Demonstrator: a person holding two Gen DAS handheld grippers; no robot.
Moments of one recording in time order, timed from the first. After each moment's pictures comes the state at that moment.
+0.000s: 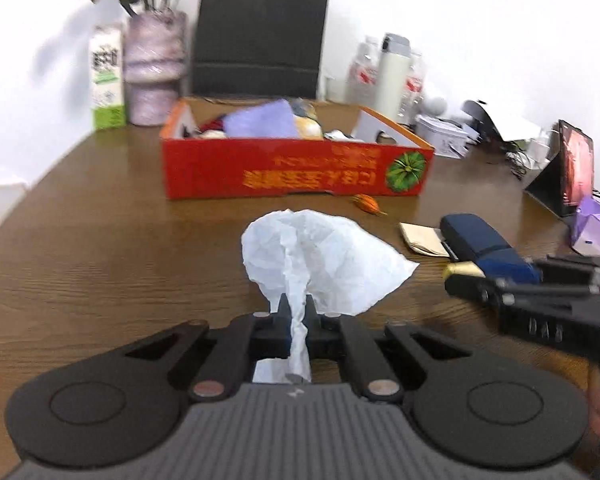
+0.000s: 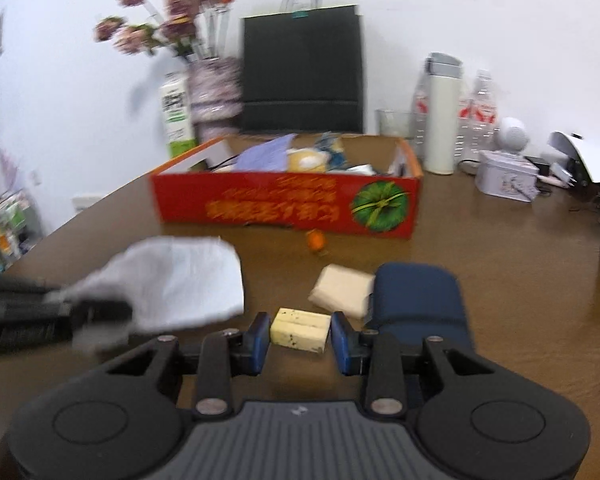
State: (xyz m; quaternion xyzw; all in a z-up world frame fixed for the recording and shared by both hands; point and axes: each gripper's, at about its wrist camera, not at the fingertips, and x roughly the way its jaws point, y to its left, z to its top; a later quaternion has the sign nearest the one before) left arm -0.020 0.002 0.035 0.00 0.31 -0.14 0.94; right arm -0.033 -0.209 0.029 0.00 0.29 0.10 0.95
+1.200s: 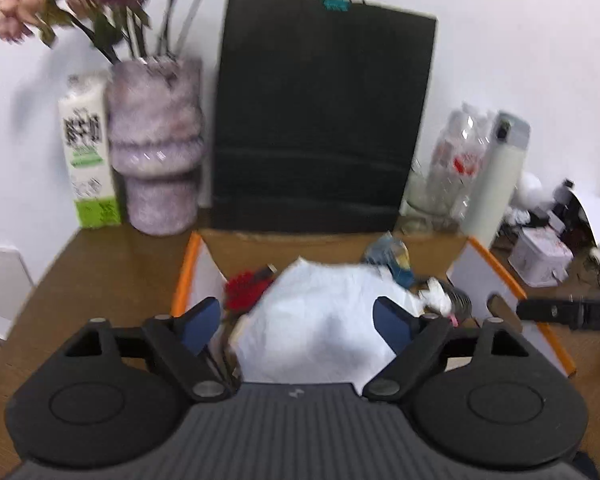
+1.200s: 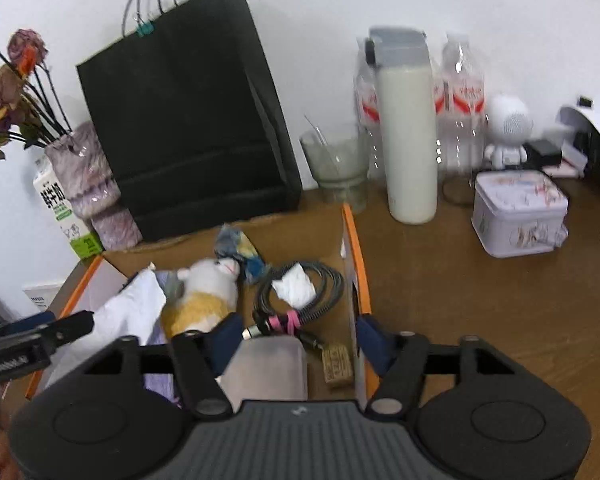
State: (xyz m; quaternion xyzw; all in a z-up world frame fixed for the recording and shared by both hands) left arm 0.241 -0.005 0.101 -0.02 0.29 -0.08 0.95; right arm 0.234 -0.278 0.087 0.12 0.35 0.03 0.93
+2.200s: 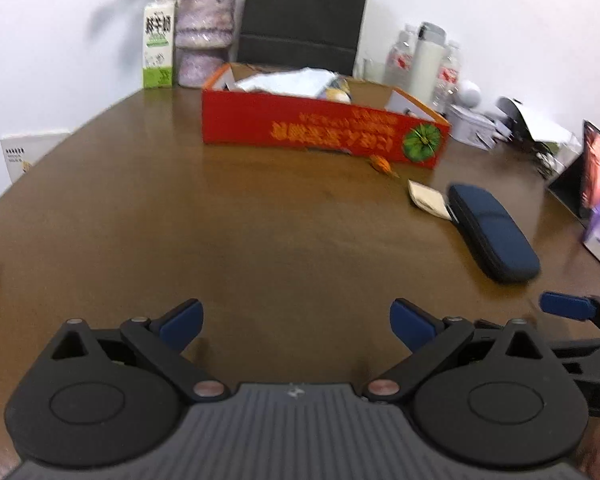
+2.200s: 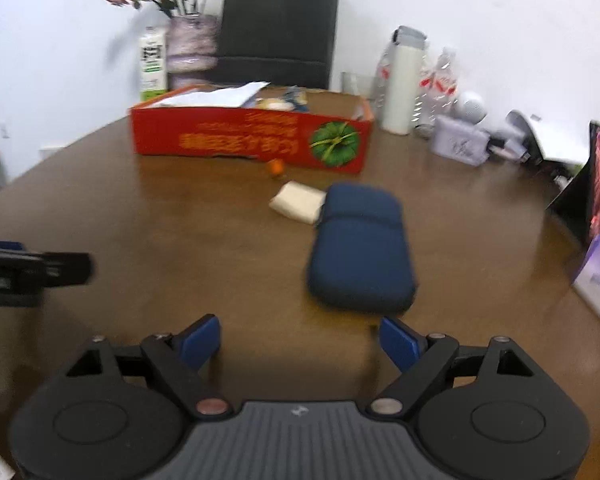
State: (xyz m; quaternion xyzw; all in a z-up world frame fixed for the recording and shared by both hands) left arm -0.080 -0.014 0.011 -0.04 0.35 -0.08 0.93; right arm -0.097 -0.222 0.019 -0.04 0.35 0.04 0.94
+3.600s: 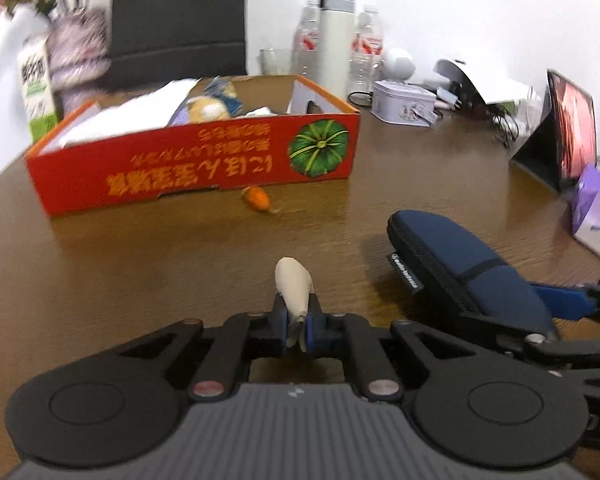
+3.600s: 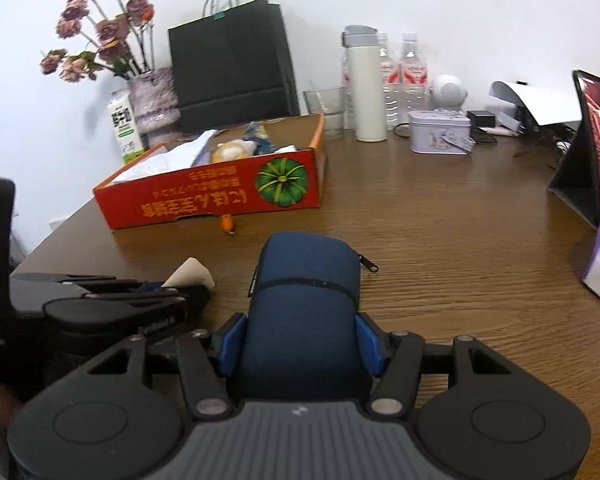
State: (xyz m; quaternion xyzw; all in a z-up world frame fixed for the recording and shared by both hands) left arm 0.018 -0.122 0.002 0.02 0.34 -0.15 0.93; right arm -0.041 -0.299 0.025 0.07 0.32 0.06 0.94
